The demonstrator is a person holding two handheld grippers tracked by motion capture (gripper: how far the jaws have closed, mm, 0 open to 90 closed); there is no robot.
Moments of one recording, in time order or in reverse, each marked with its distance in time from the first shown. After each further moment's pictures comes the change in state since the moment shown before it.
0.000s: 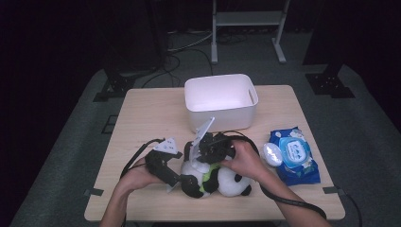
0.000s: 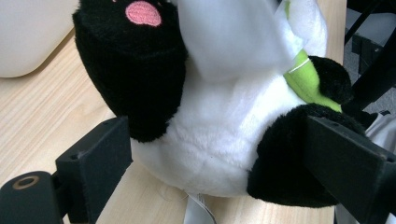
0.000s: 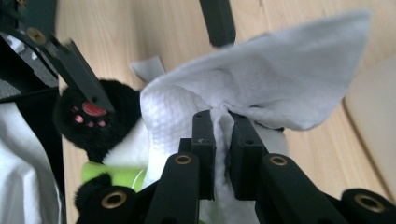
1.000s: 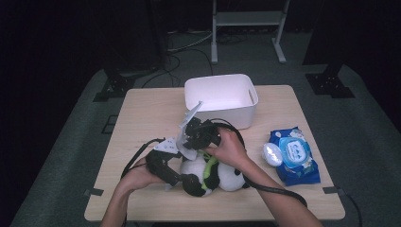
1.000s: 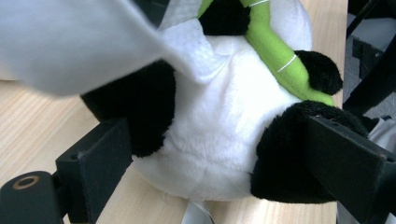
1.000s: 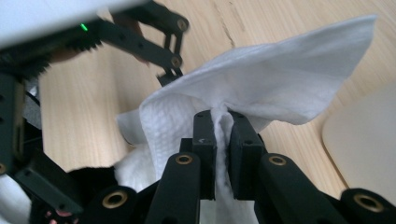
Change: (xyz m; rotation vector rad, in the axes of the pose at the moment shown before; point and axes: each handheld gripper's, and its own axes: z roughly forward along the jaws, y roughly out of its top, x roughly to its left) left arm 0.001 0.000 0.000 -0.020 0.008 -0.010; right arm -0.023 0.040 0.008 -0.064 -0.016 0.089
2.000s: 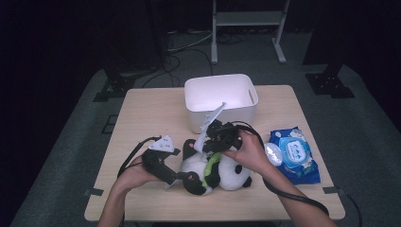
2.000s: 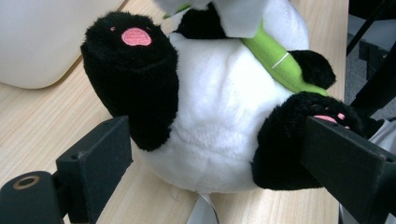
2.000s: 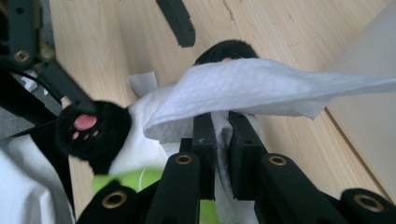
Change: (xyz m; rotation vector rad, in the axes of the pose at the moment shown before) left arm -0.001 0.002 -0.012 -0.019 0.023 0.026; right arm -0.005 -0.044 -0.034 -0.003 0.025 0.047
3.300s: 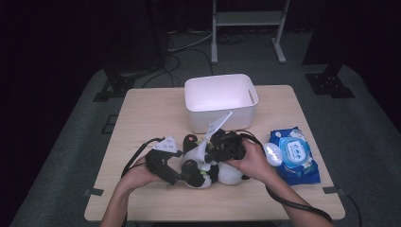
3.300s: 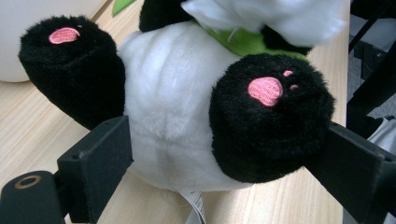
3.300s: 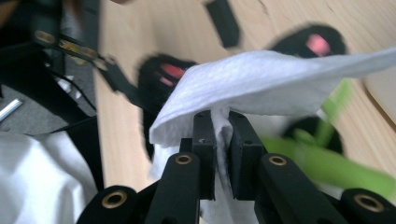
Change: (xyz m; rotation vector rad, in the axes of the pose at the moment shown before) left arm 0.003 -0.003 0.012 0.015 -0.022 -0.017; right arm 0.012 -0.018 0.007 -0.030 0.103 0.025
